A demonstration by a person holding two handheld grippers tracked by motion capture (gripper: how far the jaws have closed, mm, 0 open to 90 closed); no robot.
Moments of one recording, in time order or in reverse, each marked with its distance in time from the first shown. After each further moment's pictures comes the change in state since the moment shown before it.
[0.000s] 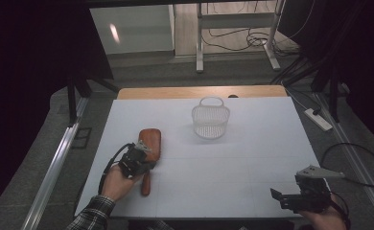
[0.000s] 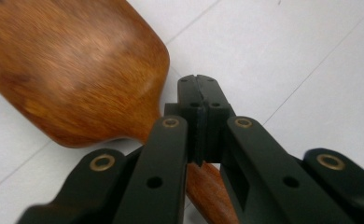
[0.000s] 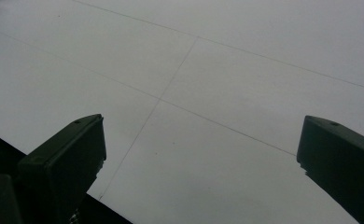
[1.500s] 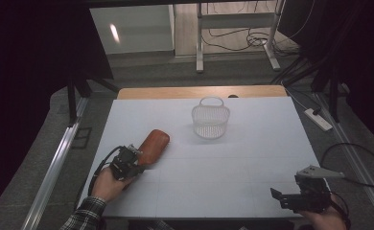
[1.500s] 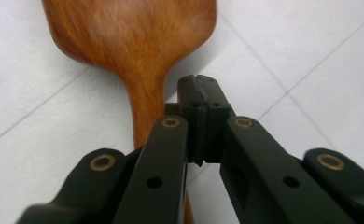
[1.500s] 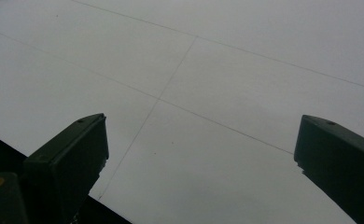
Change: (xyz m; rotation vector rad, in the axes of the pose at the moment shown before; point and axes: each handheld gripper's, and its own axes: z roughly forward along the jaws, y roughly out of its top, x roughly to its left) left arm 0.018 -0.020 -0.009 0.088 0.023 -0.065; right arm 0.000 0.000 0.000 0.002 -0.005 0.004
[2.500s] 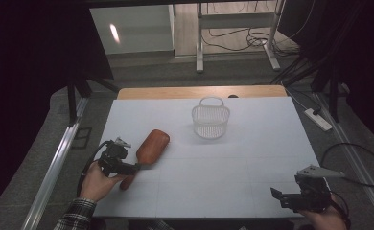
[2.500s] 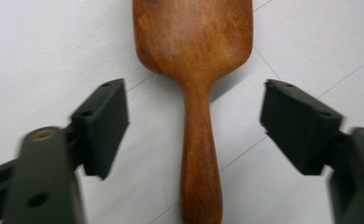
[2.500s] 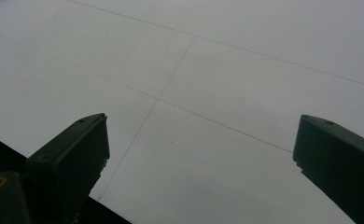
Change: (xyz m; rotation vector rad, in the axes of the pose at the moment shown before) left arm 0.013 -0.005 -0.031 -0.083 0.087 -0.083; right arm -0.001 0.000 0.000 0.003 0.001 0.010
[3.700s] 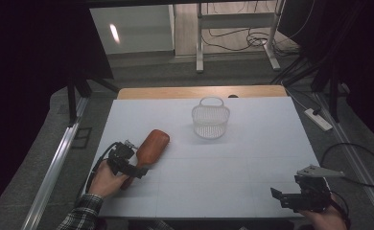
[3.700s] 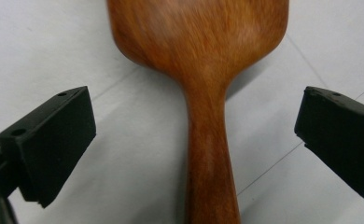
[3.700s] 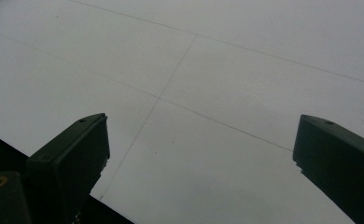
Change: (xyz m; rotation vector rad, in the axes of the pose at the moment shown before) left arm 0.005 0.003 0.044 0.093 -0.041 0.028; right arm -0.001 0.000 0.000 0.006 0.009 0.005
